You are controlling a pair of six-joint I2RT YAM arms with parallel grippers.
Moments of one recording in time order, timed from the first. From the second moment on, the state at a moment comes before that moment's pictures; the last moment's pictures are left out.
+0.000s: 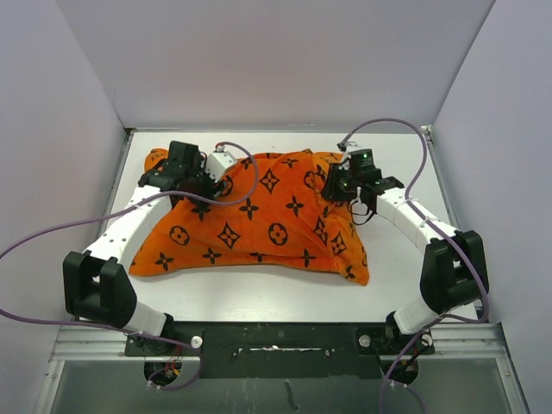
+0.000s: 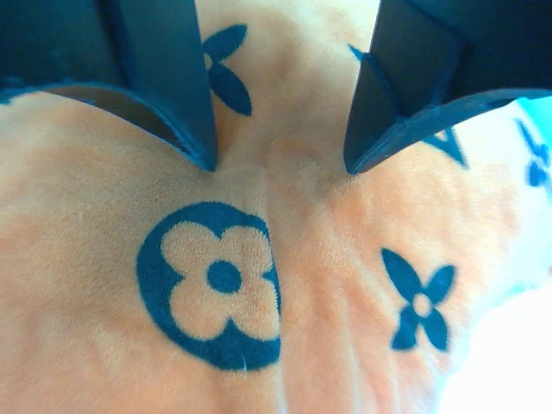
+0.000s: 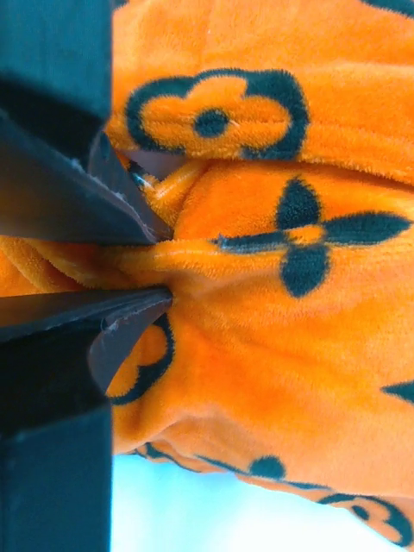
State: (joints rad) left arm -0.28 1.47 1.20 -0.62 0.10 0.56; right arm 0.32 1.56 1.15 -0.33 -0.16 0.31
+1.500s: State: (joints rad) left arm -0.66 1.82 1.62 -0.55 0.12 0.08; right arm 0.18 1.40 0.95 -0.31 -0.24 0.41
